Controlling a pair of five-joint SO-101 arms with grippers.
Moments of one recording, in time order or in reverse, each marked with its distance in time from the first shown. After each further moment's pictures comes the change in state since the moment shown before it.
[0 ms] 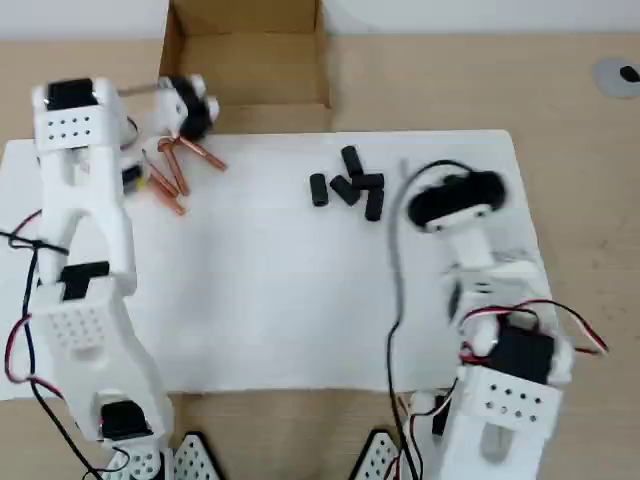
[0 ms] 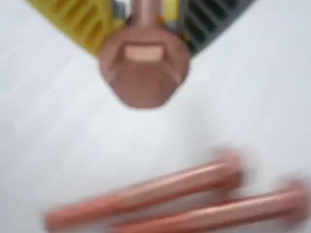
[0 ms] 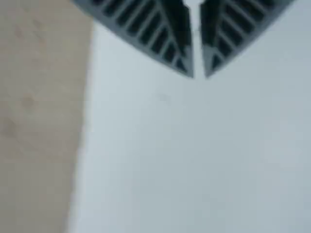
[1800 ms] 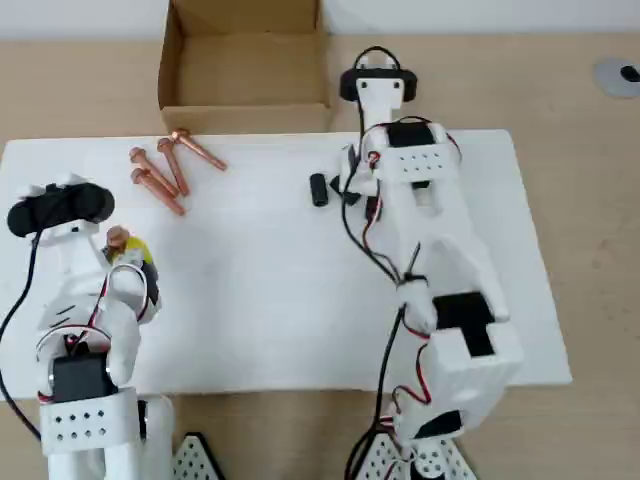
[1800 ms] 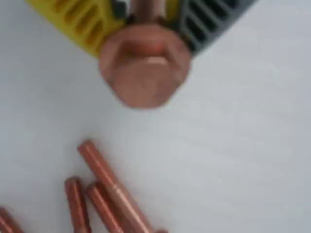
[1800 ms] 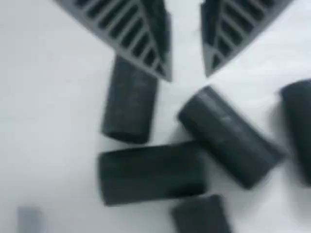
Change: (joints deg) left arm 0.5 -106.9 107.7 -43.0 74.0; right arm -21.6 80.7 -53.5 -3.5 -46.0
